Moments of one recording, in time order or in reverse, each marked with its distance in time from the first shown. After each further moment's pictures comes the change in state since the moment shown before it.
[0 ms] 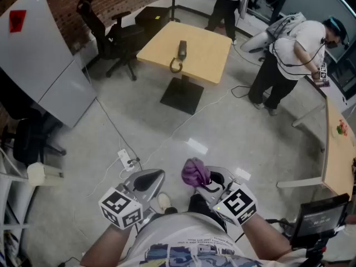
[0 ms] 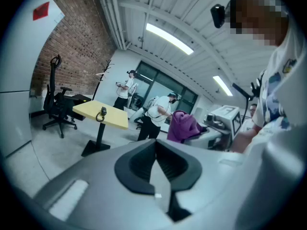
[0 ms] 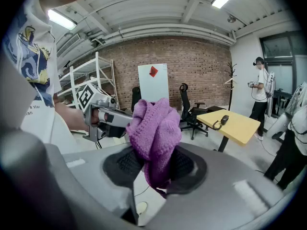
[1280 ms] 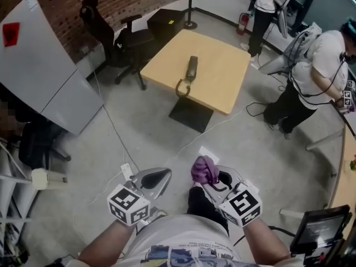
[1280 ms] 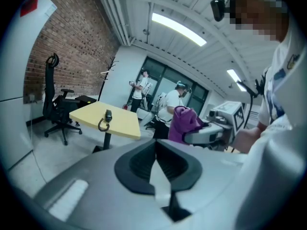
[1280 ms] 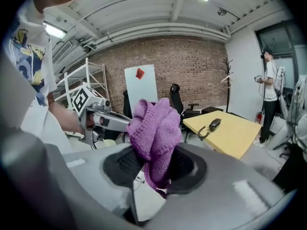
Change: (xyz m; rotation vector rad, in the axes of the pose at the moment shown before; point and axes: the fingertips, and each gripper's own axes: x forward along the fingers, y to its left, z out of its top) left arm 0.135 0.087 0.056 0.006 0.035 0.093; right arm 0.046 -0.177 0.018 0.010 -0.015 -0.002
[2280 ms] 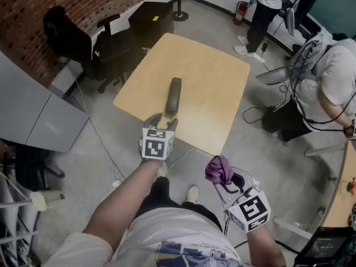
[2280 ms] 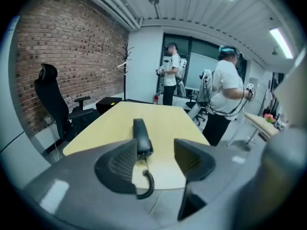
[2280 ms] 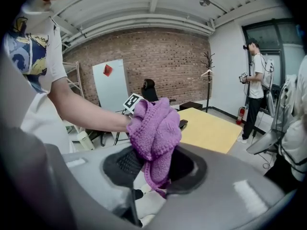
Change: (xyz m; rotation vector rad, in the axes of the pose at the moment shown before) left arm 0.317 0.265 0.118 0.058 0.196 0.389; right arm 0.035 -0.236 0.037 0.093 0.078 -0.149
